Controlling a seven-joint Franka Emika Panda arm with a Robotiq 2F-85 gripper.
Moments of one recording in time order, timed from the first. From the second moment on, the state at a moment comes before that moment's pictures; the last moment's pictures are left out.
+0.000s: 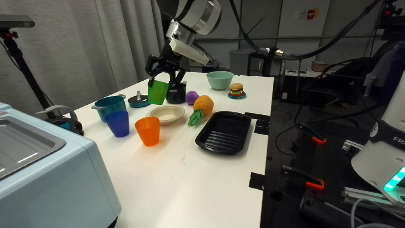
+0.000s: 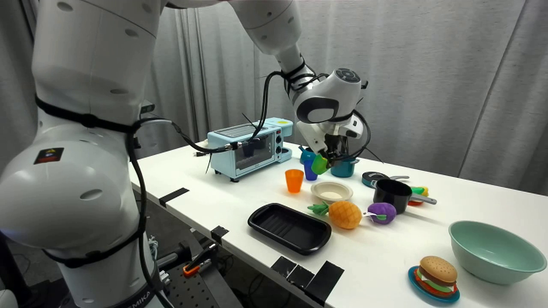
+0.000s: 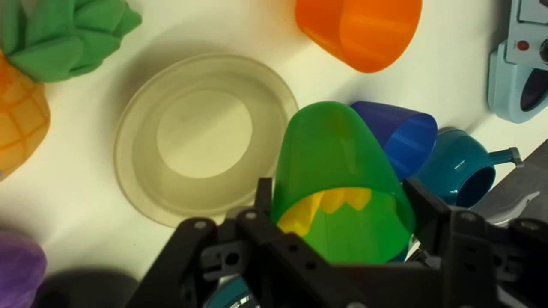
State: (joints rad) arm -0.12 0.36 0.25 -2.04 0.67 2.68 -0.17
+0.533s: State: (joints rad) arm -0.12 0.37 0.19 -1.98 0.71 2.51 -0.05
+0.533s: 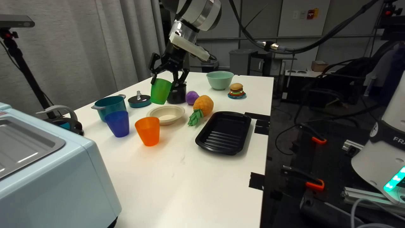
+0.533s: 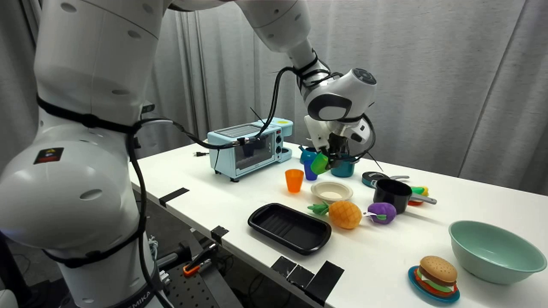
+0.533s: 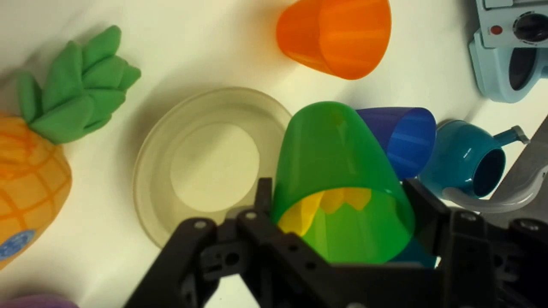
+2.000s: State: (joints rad) arm -0.13 0.59 0.05 -1.73 1.01 2.01 0.23
